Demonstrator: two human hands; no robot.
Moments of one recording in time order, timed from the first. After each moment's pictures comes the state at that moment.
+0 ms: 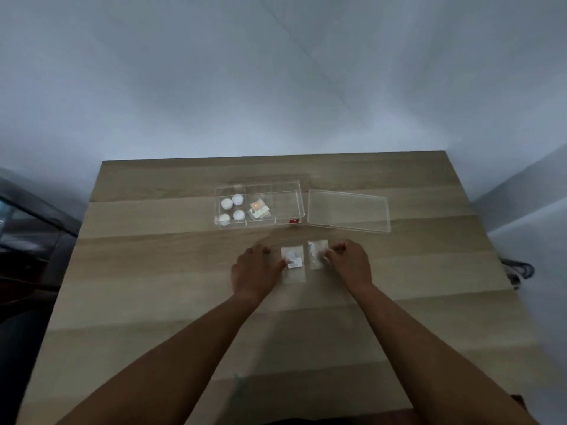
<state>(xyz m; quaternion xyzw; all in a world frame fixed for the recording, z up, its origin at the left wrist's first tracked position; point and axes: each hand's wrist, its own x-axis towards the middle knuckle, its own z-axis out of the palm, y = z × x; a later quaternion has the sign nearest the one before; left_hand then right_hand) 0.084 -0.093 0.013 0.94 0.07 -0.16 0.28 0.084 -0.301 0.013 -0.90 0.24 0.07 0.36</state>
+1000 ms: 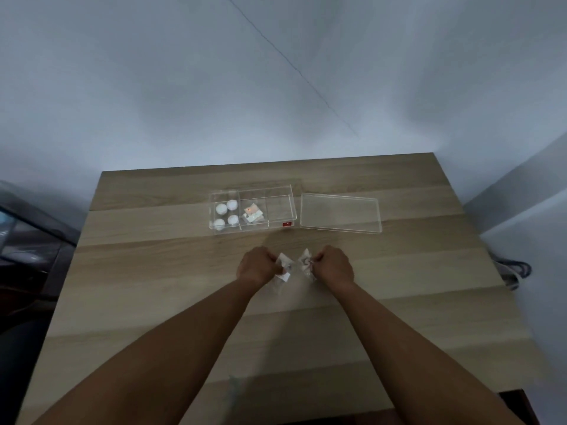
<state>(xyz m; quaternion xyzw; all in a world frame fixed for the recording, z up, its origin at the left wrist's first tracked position) 0.101 -0.106 0.030 0.90 0.08 -0.27 0.34 0.078 -0.279 0.018 -0.90 0.24 0.16 0.32</state>
